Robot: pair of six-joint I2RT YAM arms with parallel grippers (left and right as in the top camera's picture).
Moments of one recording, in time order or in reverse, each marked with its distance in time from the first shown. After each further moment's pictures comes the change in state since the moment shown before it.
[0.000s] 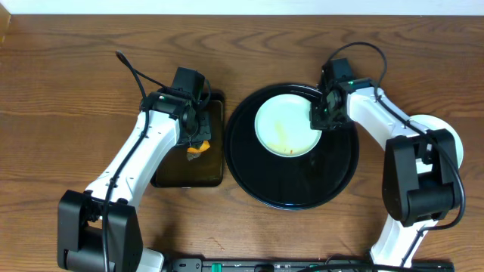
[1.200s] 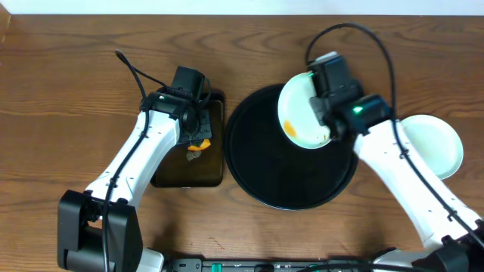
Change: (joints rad) left arm 0.000 0.000 0.000 0.026 0.000 0.000; right arm 0.244 -0.443 -0.011 -0.043 0.584 -0.318
